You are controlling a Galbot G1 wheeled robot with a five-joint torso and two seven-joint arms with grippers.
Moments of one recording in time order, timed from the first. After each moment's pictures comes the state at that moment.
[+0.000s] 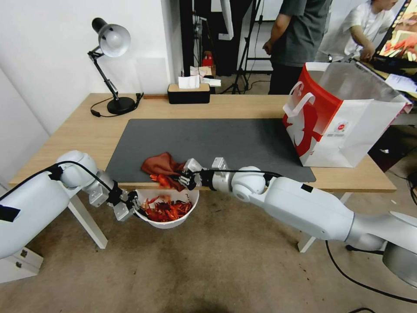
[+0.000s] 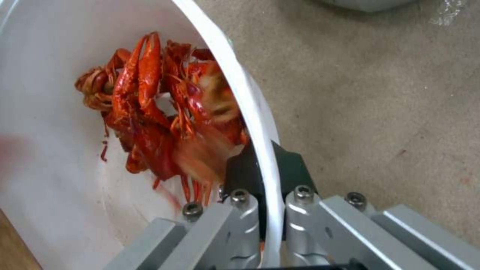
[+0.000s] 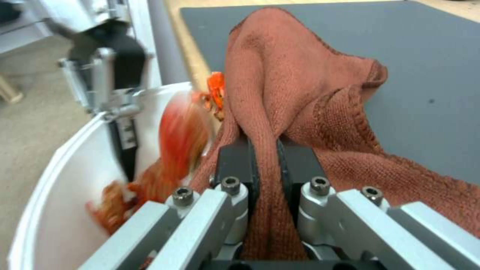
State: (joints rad) left arm 0.48 -0.59 0.22 -1.50 0.20 -0.72 1.26; right arm -0.22 1.00 -0.81 1.55 0.81 -0.15 -0.25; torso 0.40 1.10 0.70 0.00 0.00
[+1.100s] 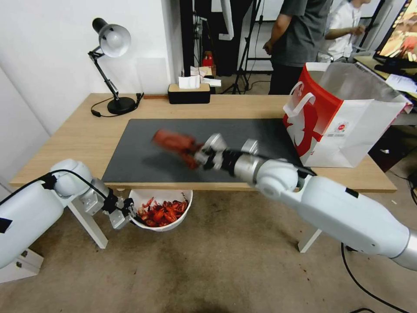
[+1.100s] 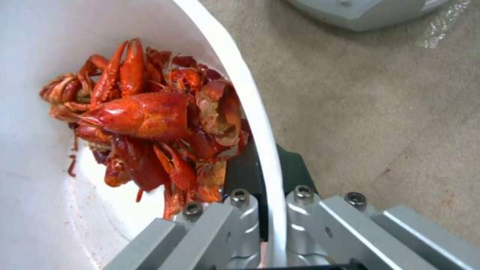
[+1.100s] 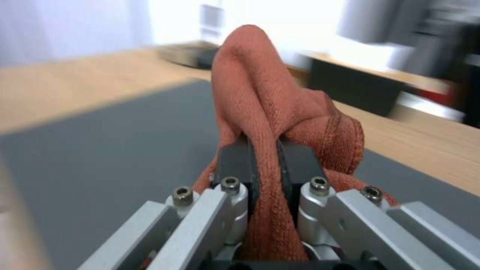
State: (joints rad) left arm 0.63 -0.57 0.13 -1.54 0.21 -0.71 1.25; right arm -0.35 0.85 -0.47 1.77 0.90 -0.25 0.20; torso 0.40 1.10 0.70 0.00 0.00
